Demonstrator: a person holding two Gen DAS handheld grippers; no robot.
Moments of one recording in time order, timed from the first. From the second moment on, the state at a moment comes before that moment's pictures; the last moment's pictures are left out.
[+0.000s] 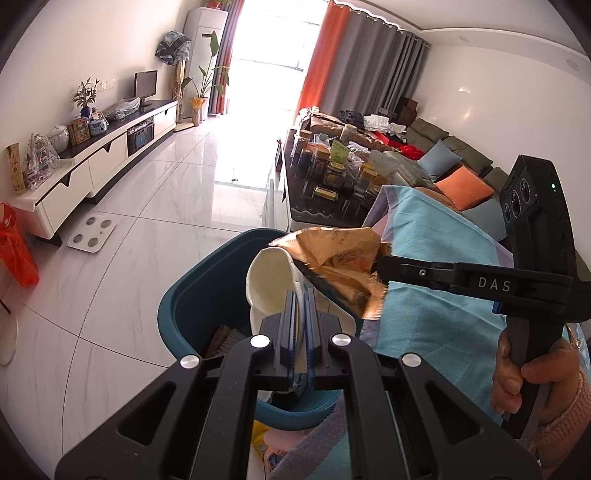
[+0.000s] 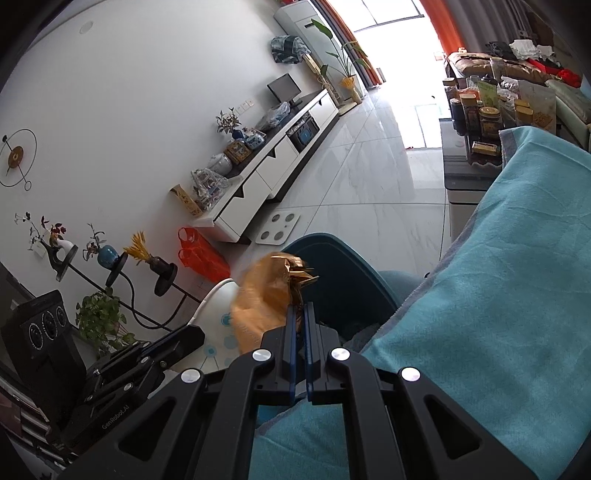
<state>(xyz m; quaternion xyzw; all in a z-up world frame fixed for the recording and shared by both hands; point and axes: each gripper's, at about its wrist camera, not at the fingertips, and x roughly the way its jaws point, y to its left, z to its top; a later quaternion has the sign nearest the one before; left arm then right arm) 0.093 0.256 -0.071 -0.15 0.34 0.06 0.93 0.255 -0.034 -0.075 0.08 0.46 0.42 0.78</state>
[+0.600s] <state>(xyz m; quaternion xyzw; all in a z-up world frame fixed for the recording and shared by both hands) 0.138 0.272 -0.147 -0.20 0.38 0.07 0.90 0.257 -0.021 -0.090 0.05 0.49 0.42 0.76</state>
